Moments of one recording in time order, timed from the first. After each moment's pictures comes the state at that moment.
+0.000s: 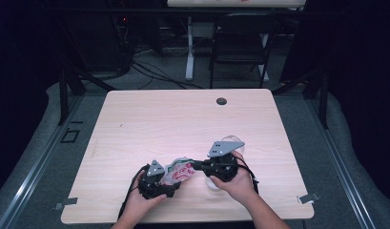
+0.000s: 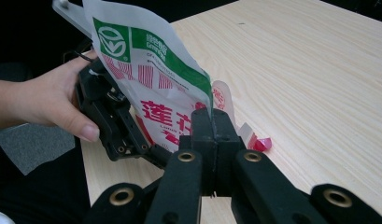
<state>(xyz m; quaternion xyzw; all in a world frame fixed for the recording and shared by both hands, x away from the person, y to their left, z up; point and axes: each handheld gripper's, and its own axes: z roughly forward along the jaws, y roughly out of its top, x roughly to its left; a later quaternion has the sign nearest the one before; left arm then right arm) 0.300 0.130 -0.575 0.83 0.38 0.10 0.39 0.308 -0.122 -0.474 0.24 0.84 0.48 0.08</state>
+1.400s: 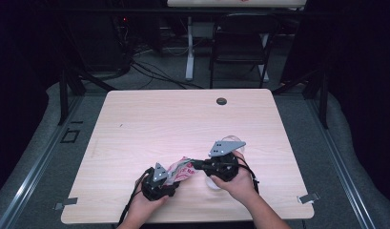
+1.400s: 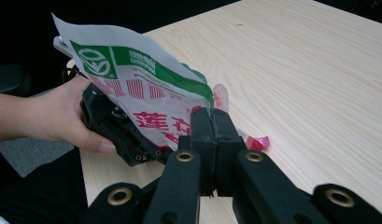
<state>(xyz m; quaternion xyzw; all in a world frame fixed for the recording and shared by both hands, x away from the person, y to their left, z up) 0.297 0.123 -0.587 0.84 0.37 0.16 0.37 0.309 -0.124 -0.475 0.24 0.83 0.49 0.08</state>
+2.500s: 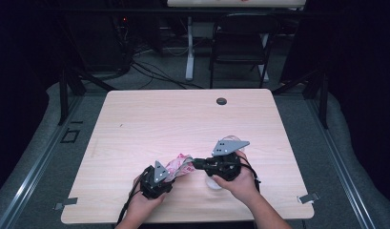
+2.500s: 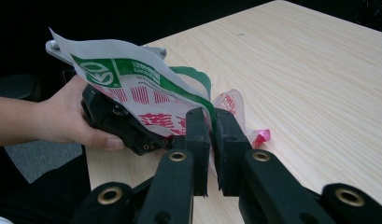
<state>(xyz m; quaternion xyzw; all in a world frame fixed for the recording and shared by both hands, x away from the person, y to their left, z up) 0.294 0.122 -0.572 0.84 0.35 0.22 0.35 0.309 -0.130 -0.471 0.24 0.83 0.51 0.07</state>
